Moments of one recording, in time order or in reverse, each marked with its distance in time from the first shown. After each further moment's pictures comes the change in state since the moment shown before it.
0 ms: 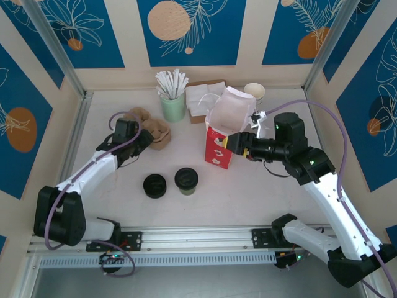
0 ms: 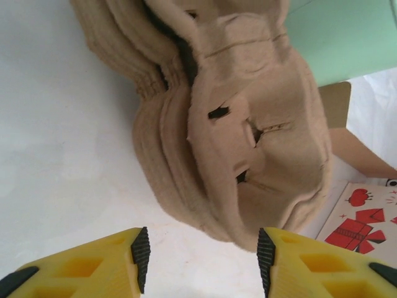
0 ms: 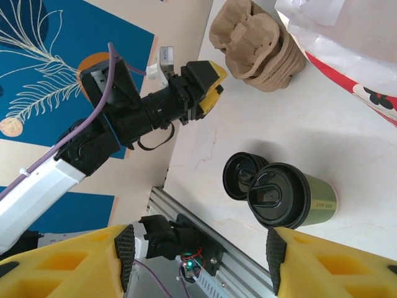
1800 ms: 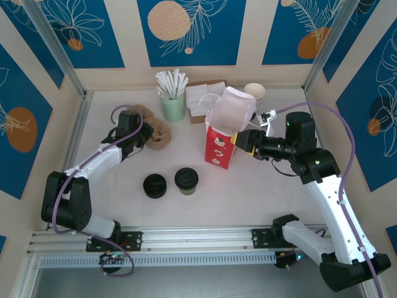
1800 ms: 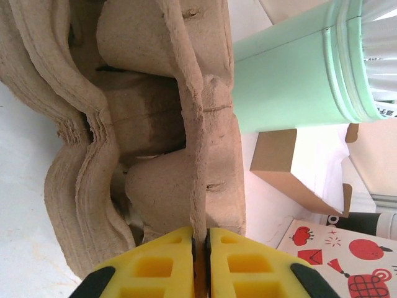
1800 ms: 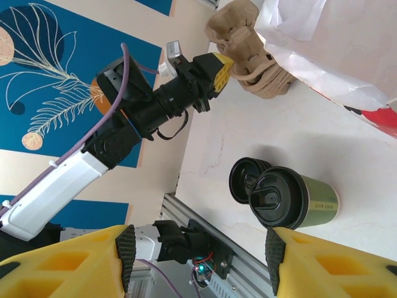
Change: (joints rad) left arm 0.006 0.119 0.053 0.185 0.024 -0.123; right arm -0.159 -0.022 -0.019 -0.019 -0.138 -0.014
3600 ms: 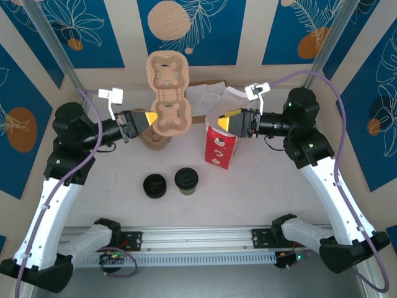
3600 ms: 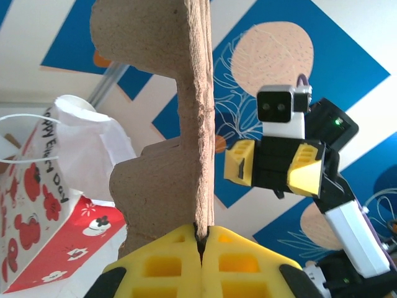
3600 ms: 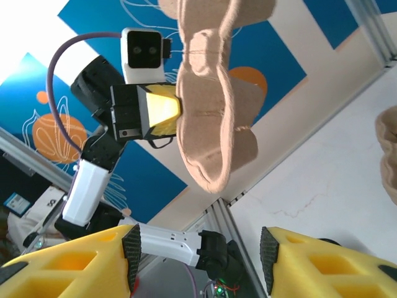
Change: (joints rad) left arm -0.043 -0.513 0.348 -0.194 0.793 0.346; right arm 0.105 0.167 0.188 0.444 -0.290 -0.086
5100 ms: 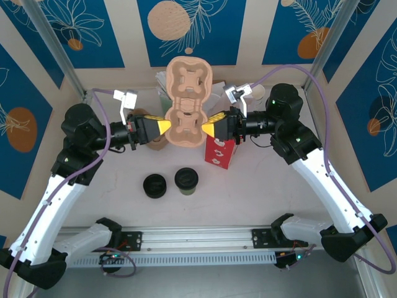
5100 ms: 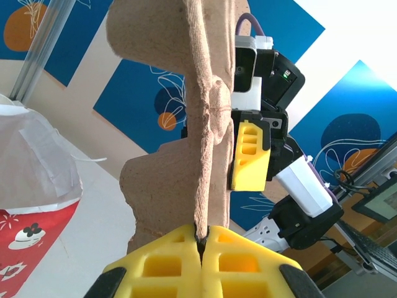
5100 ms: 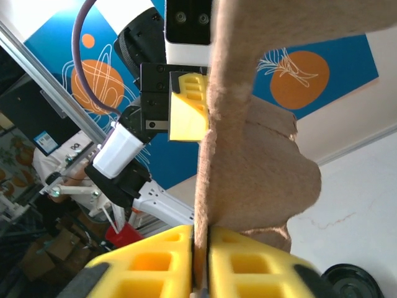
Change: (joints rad) left arm -0.153 0.021 -0.006 0.101 0.042 0.016; right arm 0.165 0.082 0.069 0.048 -0.034 -0.121
